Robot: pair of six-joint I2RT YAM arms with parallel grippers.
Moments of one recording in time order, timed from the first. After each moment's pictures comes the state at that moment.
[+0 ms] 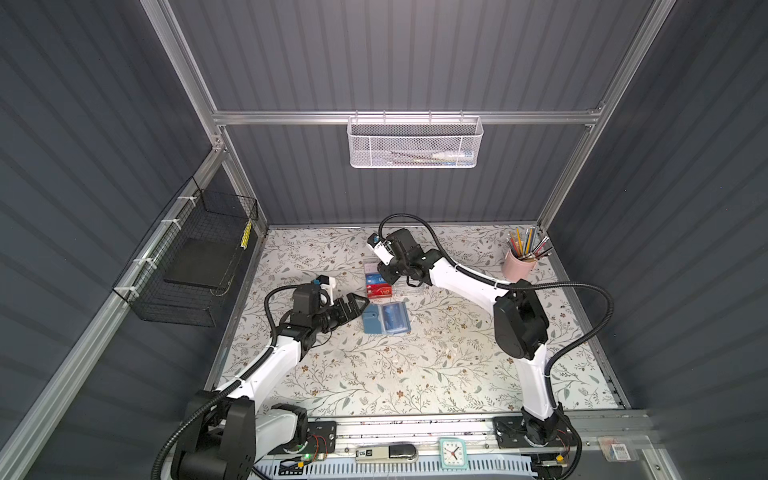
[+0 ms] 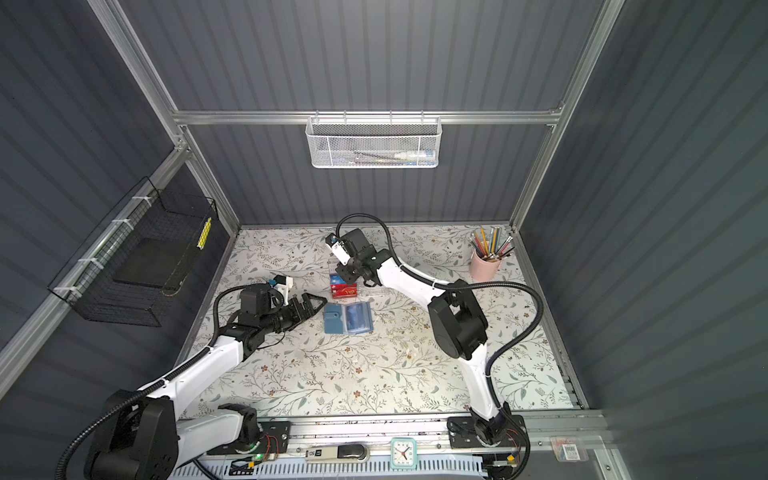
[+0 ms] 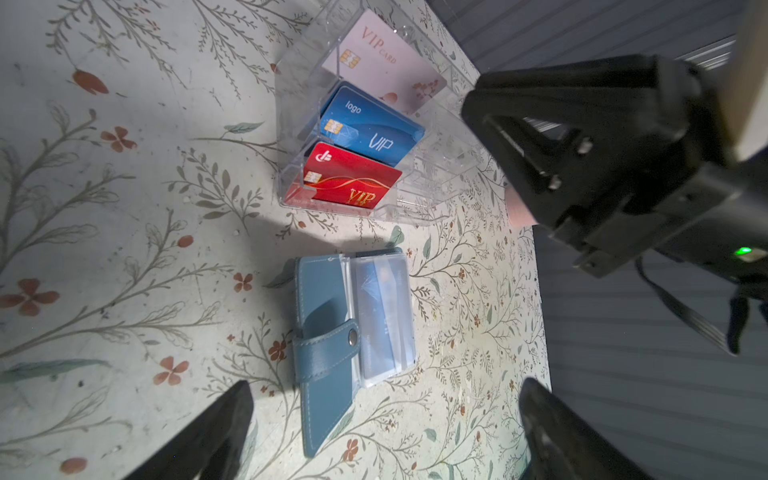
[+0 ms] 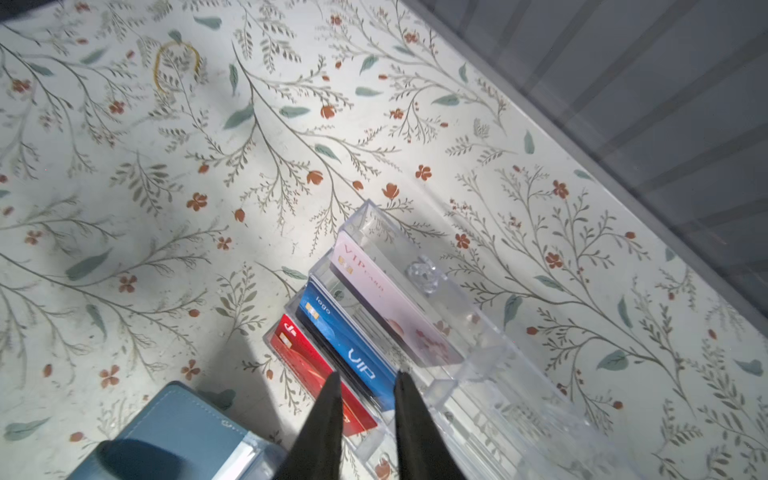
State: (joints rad) left arm -0.23 1.16 0.56 -0.04 0.51 -0.69; right arm 0.73 2.10 1.78 -0.39 -0.03 -0.18
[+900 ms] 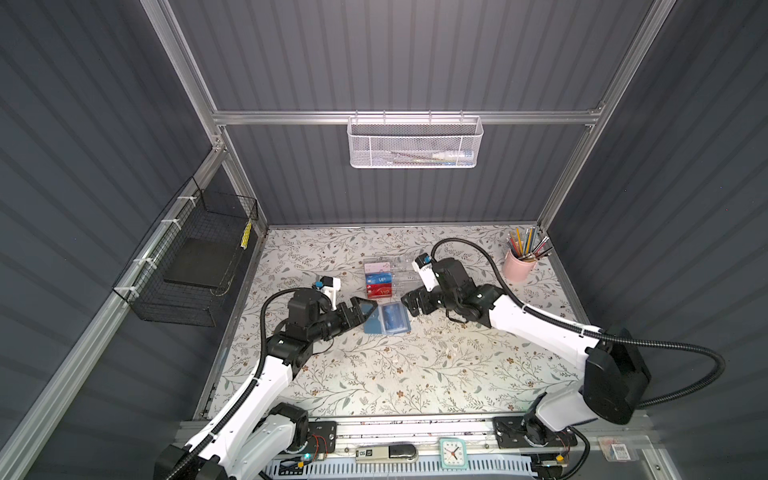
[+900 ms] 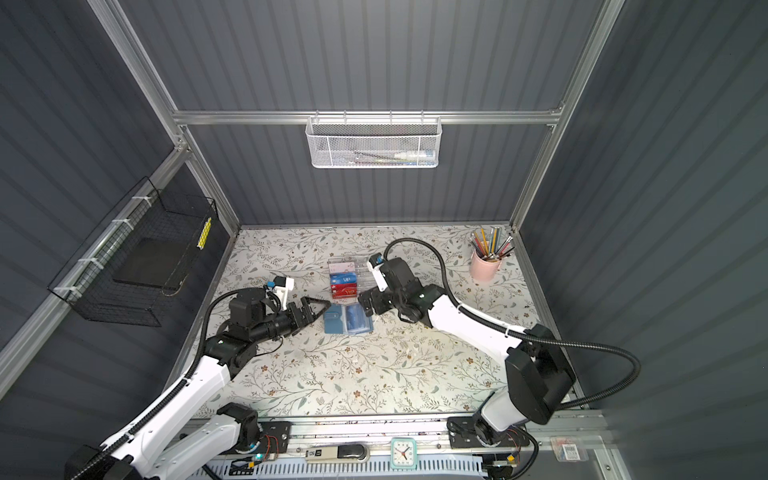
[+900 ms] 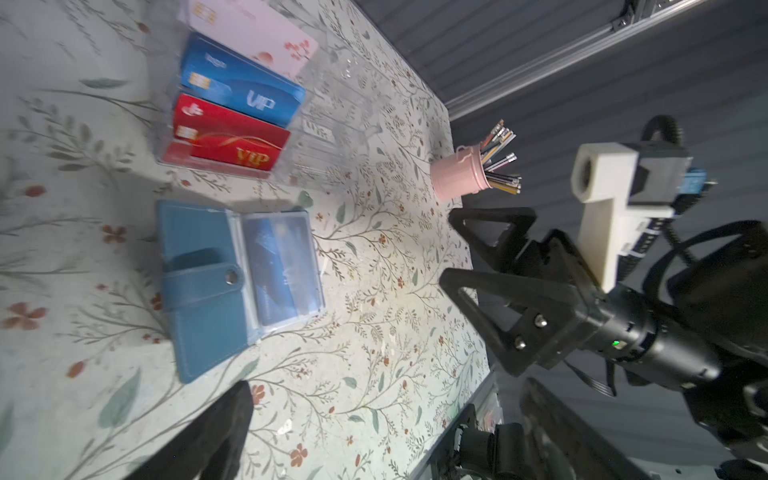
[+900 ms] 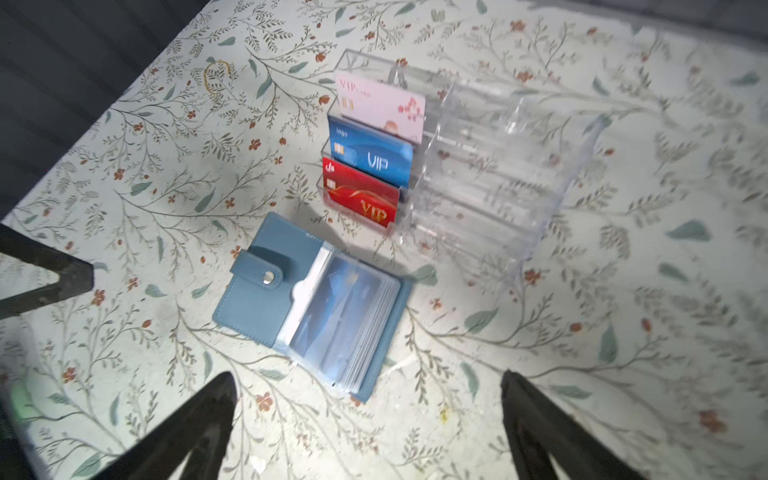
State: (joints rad) left arm -0.40 0.93 0.58 -0.12 0.54 -0.84; right arm 0.73 1.48 1.02 -0.26 -0.07 0.24
